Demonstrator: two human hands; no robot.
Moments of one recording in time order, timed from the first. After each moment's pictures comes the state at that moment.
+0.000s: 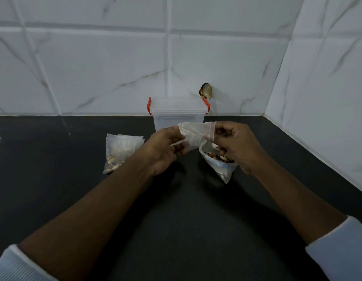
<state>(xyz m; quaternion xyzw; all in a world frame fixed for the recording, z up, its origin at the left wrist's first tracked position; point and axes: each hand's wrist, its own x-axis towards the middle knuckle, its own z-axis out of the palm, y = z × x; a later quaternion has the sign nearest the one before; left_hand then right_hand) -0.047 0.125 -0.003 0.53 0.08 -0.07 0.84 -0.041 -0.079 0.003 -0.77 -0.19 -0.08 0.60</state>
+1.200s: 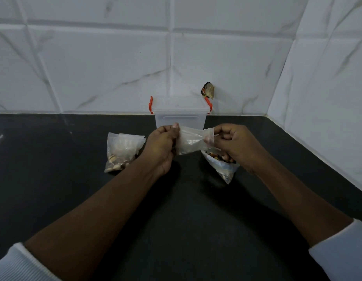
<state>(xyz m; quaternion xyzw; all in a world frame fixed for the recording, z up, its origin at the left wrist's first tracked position) -0.036 0.119 -0.013 0.54 0.11 0.05 0.83 -0.042 -0.083 0.007 -0.82 -0.18 -0.02 0.54</state>
